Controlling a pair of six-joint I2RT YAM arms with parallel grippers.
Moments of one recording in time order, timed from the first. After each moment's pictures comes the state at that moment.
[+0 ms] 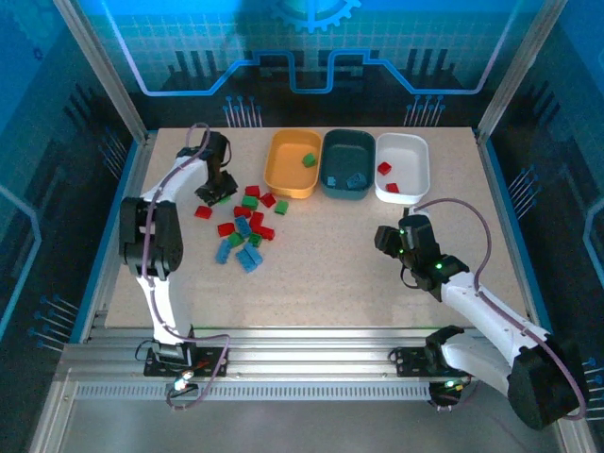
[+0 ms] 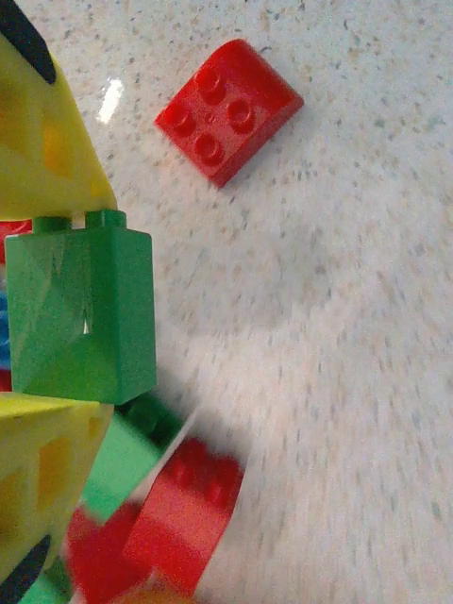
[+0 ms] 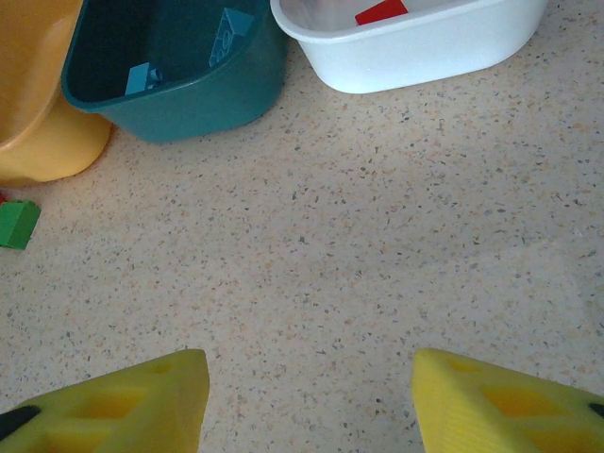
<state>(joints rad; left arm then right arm) -0.08 1.96 1.59 -0.87 -0.08 -0.69 0.39 0.99 0.54 -0.25 0.19 0.59</state>
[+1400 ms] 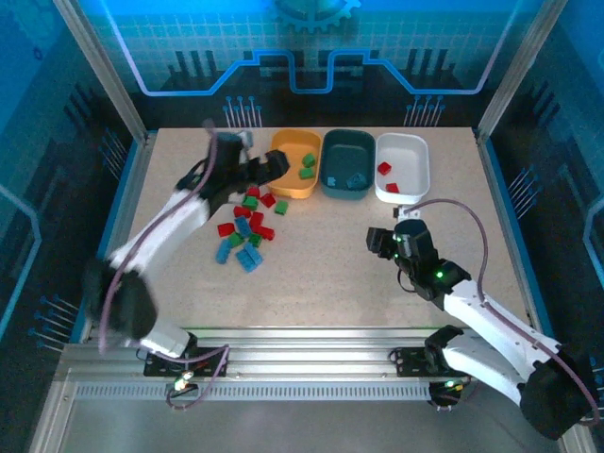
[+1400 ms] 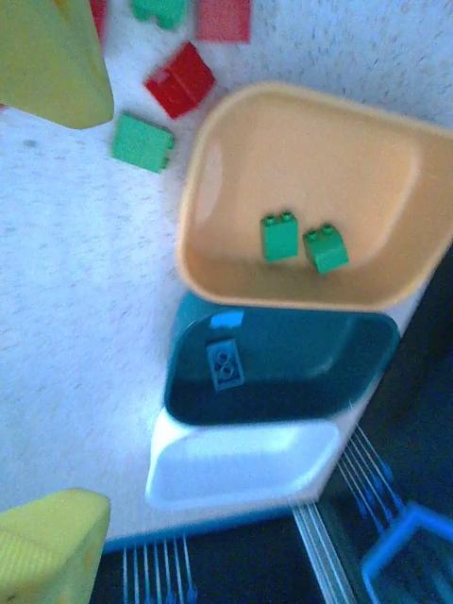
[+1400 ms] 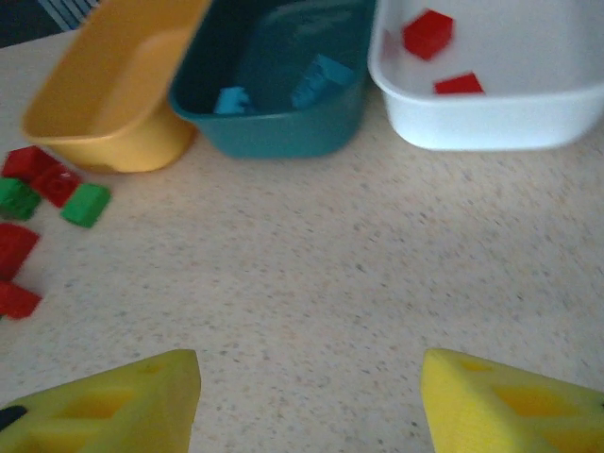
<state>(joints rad) -0.31 1.38 1.19 -0.34 0.17 -0.69 0.52 0.91 0.55 -0.21 0.23 0.45</state>
